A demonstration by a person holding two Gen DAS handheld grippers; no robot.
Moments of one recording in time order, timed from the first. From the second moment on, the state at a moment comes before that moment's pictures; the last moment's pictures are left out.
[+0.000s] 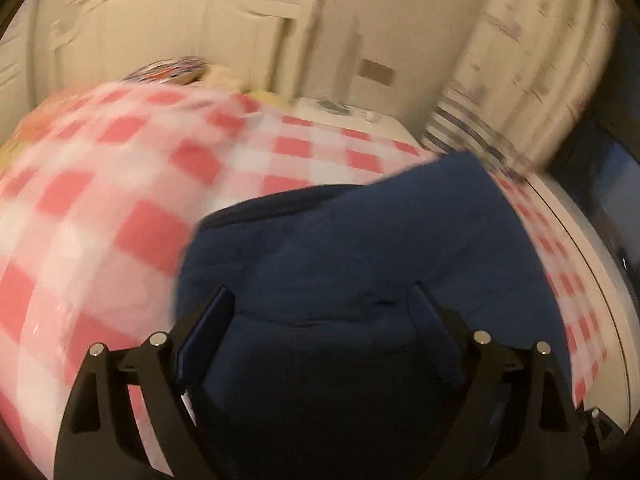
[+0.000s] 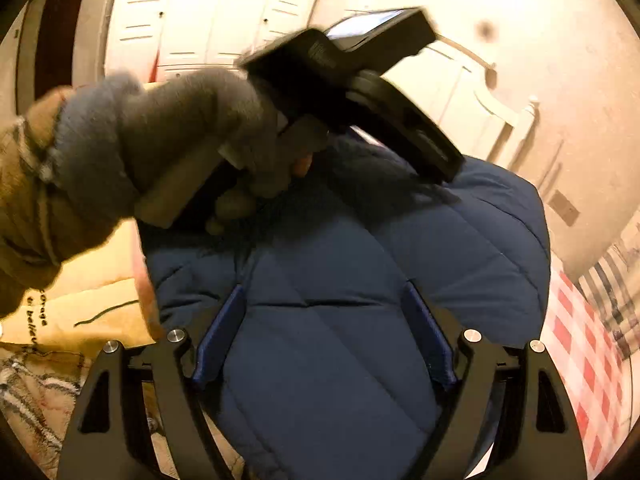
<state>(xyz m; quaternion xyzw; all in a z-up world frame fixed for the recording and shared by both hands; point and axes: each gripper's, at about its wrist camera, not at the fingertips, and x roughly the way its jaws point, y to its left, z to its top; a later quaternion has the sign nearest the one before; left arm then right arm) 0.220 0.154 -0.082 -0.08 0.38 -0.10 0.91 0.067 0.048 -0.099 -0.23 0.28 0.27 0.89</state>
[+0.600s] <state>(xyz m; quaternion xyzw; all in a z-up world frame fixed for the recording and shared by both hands) 0.224 0.168 -0.093 -0.09 0.39 -0.06 0.91 0.292 -0.040 -0.053 -0.08 0.38 0.17 0.91</state>
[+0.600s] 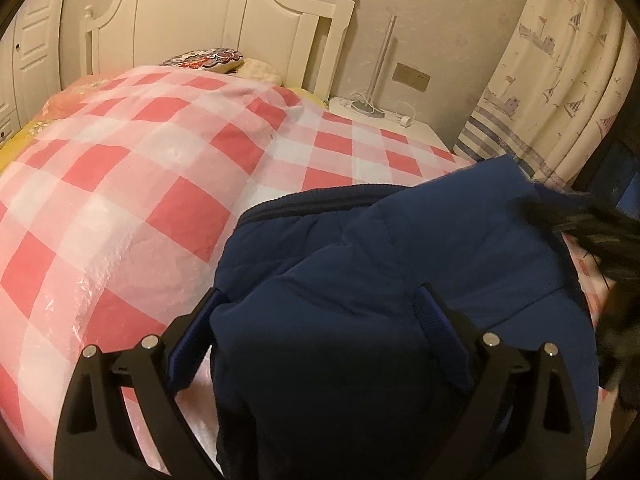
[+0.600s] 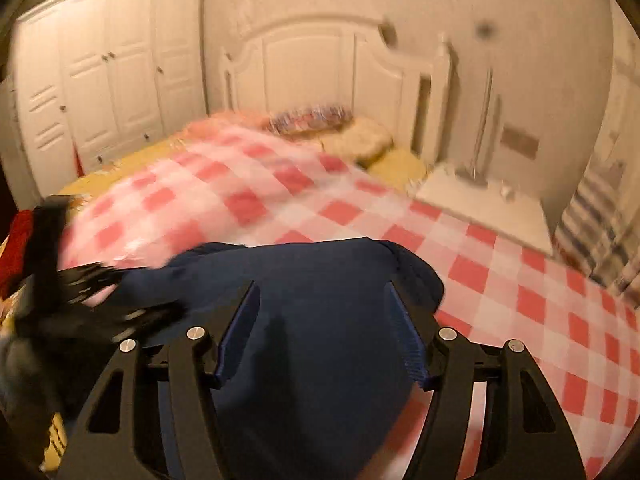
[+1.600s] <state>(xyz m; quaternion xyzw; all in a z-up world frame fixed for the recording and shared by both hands) 0.246 0.175 -0.110 -0.09 0.45 -0.05 0.89 0.341 -0.033 -0.094 -0.11 0.47 0.15 0.86</state>
